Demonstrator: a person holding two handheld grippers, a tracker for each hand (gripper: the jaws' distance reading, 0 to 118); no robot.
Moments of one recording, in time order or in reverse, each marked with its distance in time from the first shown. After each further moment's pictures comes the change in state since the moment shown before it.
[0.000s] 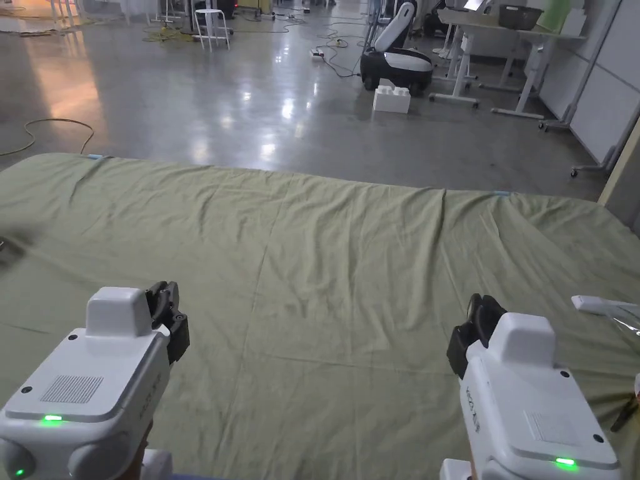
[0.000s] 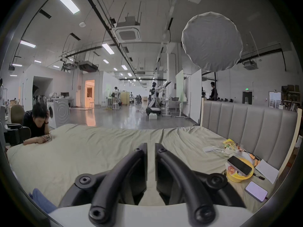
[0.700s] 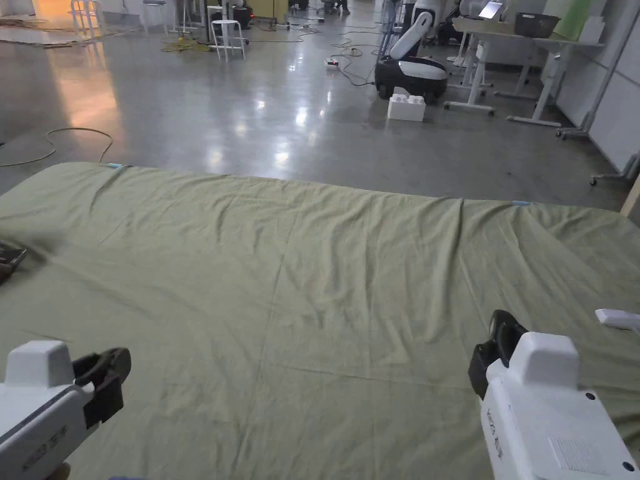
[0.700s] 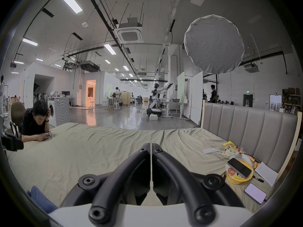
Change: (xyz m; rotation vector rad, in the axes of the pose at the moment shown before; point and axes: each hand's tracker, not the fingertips) left arm -0.116 -0.031 0.009 -0.316 -0.102 0.108; right arm -0.004 -0.004 0.001 -0.007 0.013 0.034
